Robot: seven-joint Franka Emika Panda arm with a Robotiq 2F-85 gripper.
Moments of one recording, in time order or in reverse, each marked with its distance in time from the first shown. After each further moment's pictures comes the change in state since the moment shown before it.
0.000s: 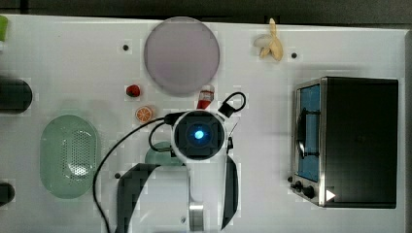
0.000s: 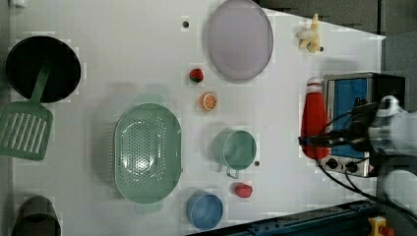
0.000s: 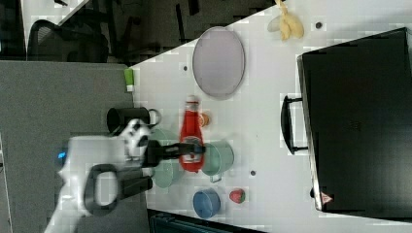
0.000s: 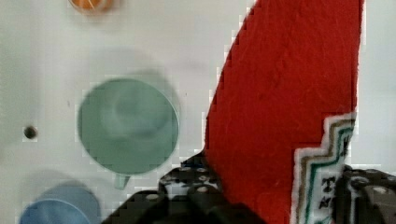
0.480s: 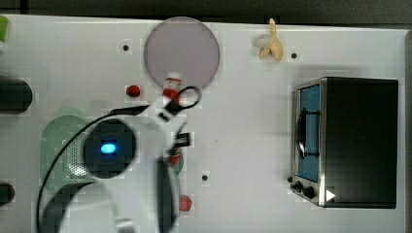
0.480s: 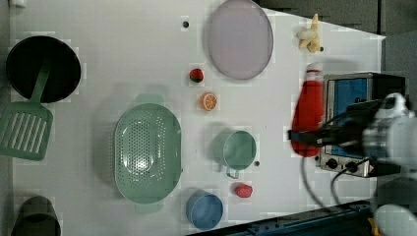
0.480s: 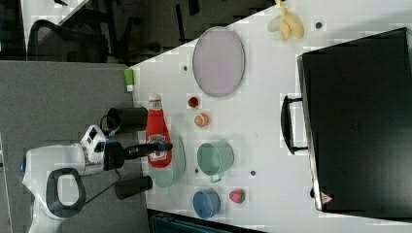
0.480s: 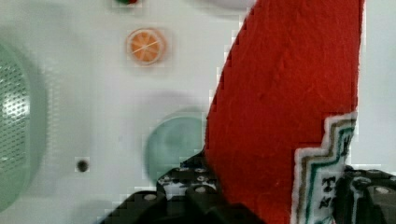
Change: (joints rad) arm 0.009 -0.015 0.213 0.070 -0.001 -0.011 0.235
